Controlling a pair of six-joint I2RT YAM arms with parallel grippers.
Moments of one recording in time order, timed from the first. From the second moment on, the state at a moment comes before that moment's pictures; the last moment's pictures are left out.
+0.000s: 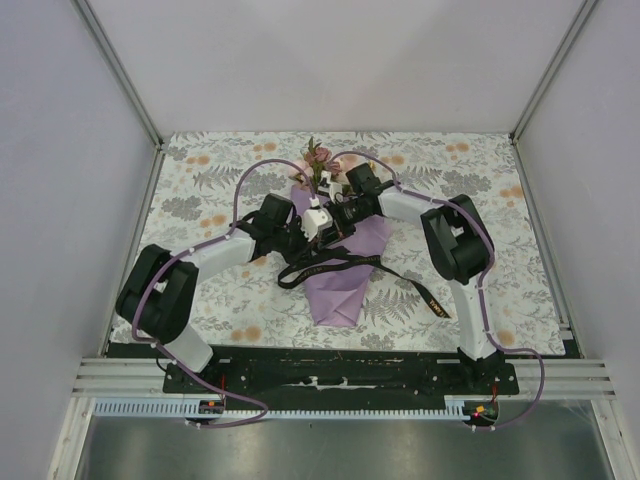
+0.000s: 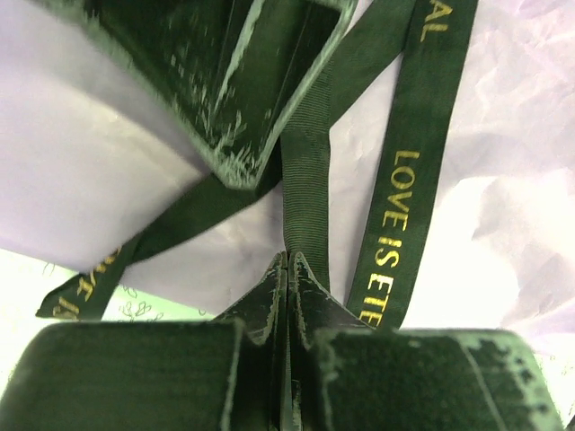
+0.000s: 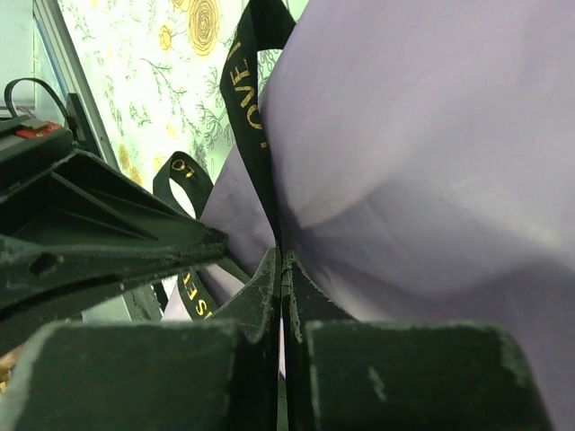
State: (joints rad) left arm -0.52 1.62 0.93 -0.20 0.45 0.40; right arm 0.50 2.21 1.57 -0.41 -0.87 0.11
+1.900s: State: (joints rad) left arm -0.46 1.72 0.98 -0.10 0.43 0.14; right arm 0.38 2.16 1.69 -0.68 -0.64 -0.06
